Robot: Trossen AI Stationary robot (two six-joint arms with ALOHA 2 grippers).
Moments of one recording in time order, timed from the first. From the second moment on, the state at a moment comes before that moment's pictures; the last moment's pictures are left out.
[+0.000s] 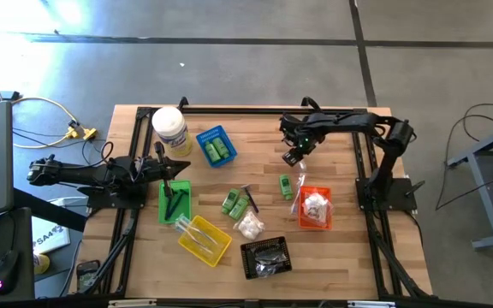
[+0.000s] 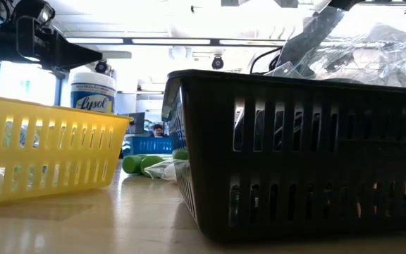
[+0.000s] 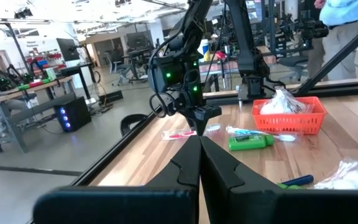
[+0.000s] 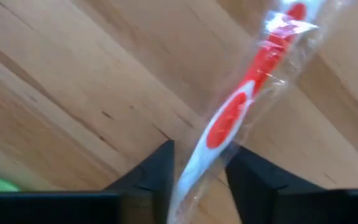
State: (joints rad) left arm -0.07 0.17 0.07 0.21 -0.36 0.20; right arm -0.55 1.82 1.05 -0.69 -0.03 0.30
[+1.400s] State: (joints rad) left arm -0.07 0.17 0.07 0.30 -0.27 0.11; right arm -0.11 1.63 1.05 0.27 -0.21 0.07
